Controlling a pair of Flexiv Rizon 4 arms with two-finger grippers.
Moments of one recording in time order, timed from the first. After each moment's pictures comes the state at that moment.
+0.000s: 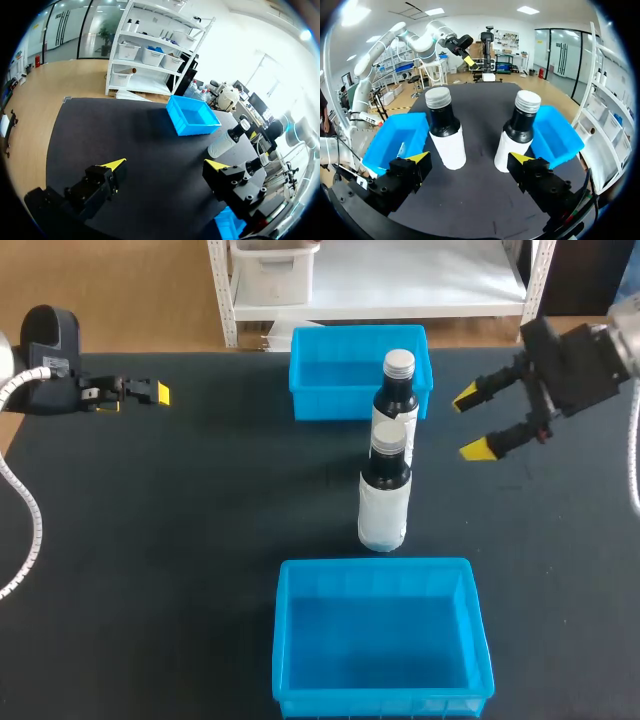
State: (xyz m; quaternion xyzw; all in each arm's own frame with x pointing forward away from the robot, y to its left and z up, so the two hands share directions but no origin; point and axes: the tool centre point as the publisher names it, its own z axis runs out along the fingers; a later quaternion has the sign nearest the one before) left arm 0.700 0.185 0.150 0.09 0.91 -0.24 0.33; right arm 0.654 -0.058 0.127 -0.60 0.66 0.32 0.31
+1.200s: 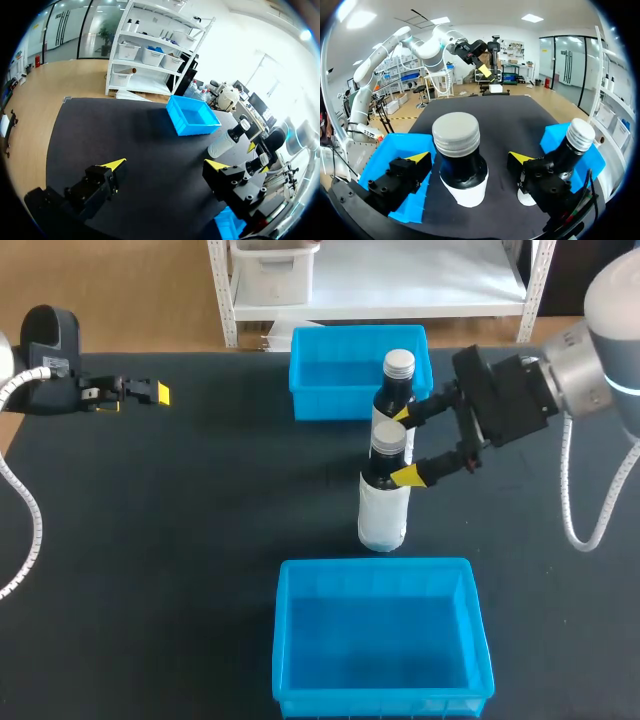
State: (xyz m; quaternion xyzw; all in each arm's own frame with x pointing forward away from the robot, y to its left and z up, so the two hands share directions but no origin) left arm 0.700 0.185 0.150 0.09 0.91 -0.24 0.33; right arm 0.621 0.028 0.123 -0.59 0.63 0.37 0.33
